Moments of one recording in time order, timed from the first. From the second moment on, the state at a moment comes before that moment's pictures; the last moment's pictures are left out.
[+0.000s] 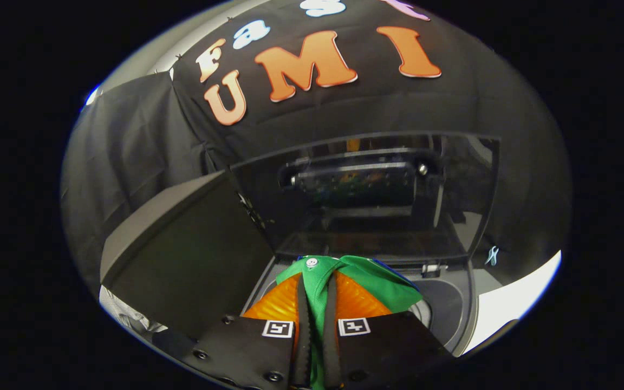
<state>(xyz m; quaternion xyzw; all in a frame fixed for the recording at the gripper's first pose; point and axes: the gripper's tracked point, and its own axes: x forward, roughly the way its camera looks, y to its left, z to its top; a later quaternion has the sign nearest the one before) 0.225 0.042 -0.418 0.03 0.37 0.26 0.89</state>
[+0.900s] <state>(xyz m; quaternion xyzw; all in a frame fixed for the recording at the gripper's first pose) 0.214 0.025 -0.608 -0.01 0.56 0.18 0.81</state>
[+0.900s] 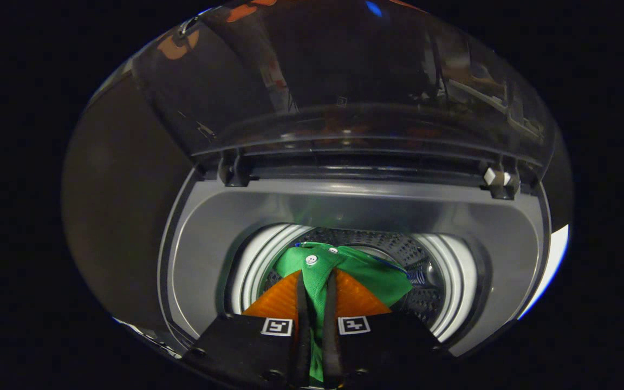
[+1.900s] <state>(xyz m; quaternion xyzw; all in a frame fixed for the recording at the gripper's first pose) 0.205 0.019 -0.532 -0.01 0.46 0.18 0.87</state>
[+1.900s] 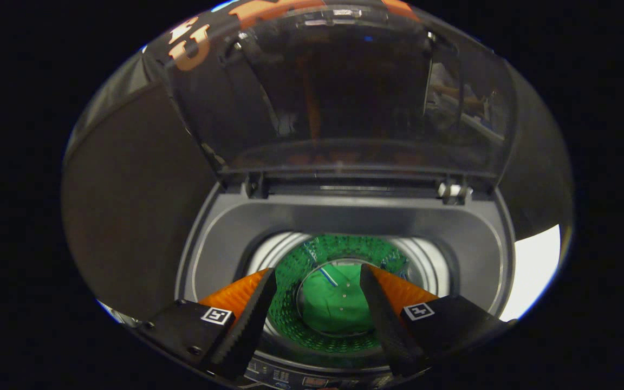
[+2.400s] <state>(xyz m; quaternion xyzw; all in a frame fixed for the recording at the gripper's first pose) 0.250 0.016 -0.309 0.05 0.25 0.19 0.95</state>
